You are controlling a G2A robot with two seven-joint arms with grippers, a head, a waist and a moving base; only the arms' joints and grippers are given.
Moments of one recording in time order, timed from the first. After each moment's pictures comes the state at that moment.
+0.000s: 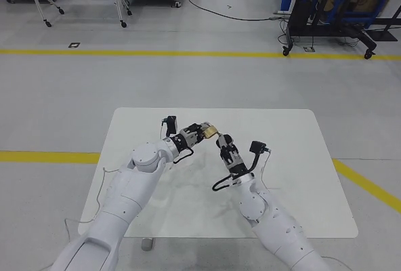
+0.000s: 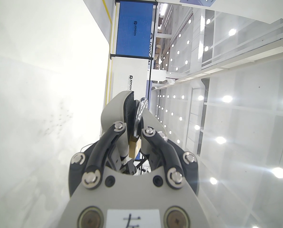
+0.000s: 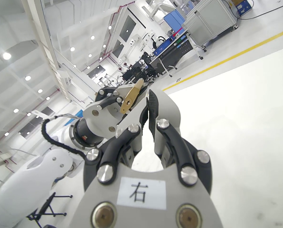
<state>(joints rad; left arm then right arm) 0.88 -1.44 -1.06 -0.94 -0.43 -0.05 -0.64 -1.28 -1.39 1.03 -1.21 -0.44 -0.41 -0.37</state>
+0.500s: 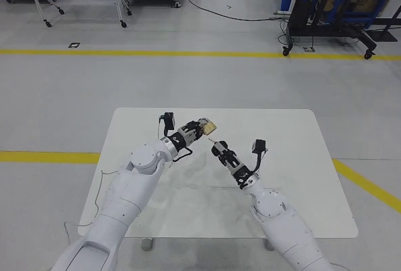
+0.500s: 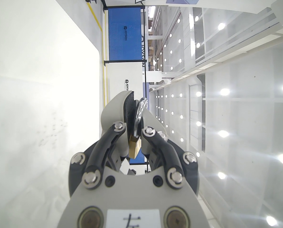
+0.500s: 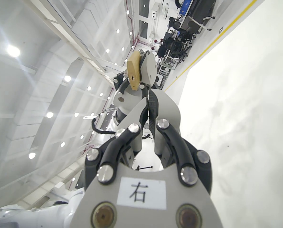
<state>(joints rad) 0.91 -1.44 -1.07 -0.99 -0.38 -0.15 -0.60 -1.35 -1.37 1.12 -1.30 0.07 -0.52 0.17</state>
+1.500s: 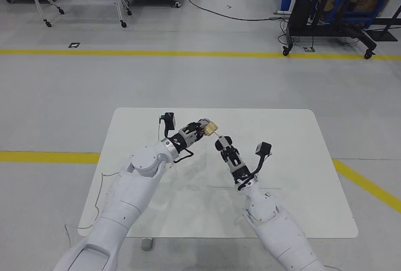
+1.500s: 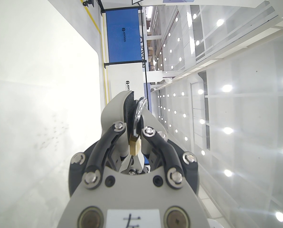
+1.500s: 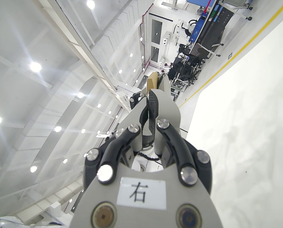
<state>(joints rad) 0.93 -1.44 -1.08 -1.01 -0.36 -0.17 -0.60 -1.35 -1.41 1.09 -1.29 -0.01 -0.58 -0.06</state>
